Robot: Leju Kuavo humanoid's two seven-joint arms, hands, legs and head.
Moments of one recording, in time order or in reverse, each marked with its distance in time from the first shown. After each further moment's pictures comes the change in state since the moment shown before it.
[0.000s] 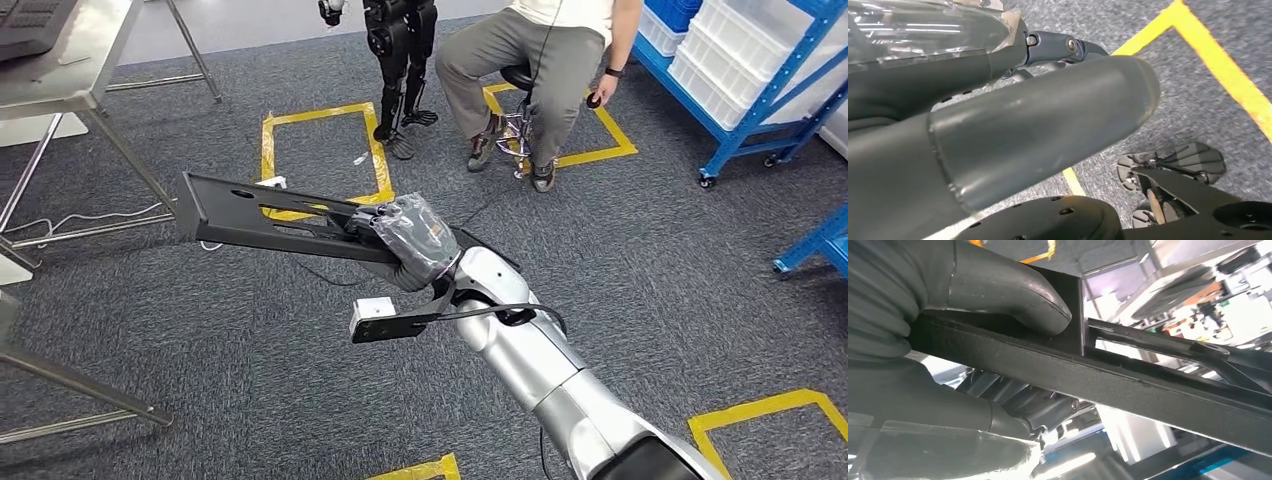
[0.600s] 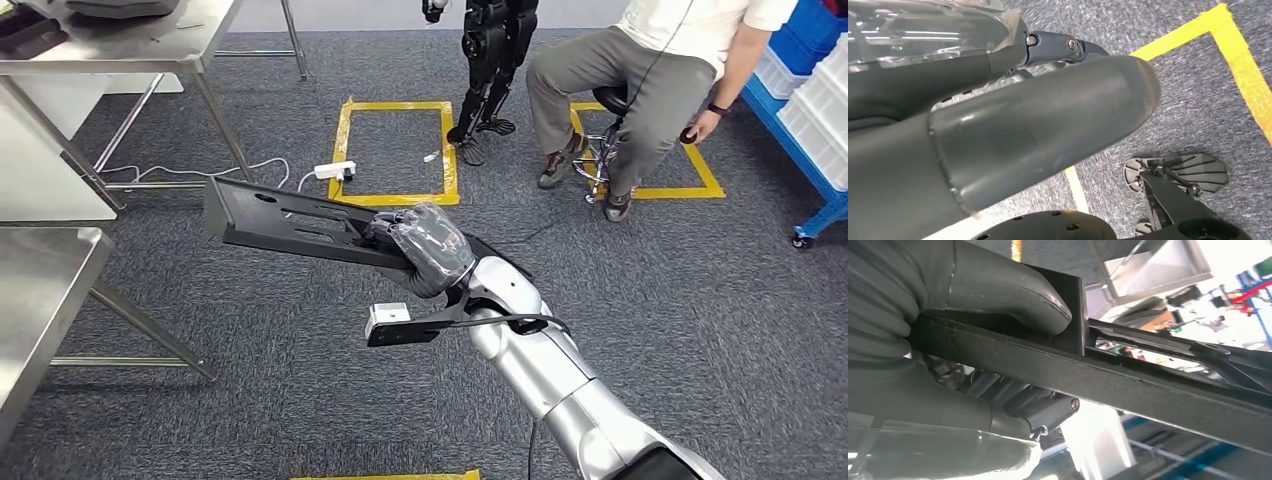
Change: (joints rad) left arm -0.008 -0.009 0.000 0.000 -0.015 -0.005 0.007; right arm 0.029 -0.033 -0.004 -0.003 0.002 -0.019 0.002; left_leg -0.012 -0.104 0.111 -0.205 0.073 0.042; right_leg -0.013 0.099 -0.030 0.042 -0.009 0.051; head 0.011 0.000
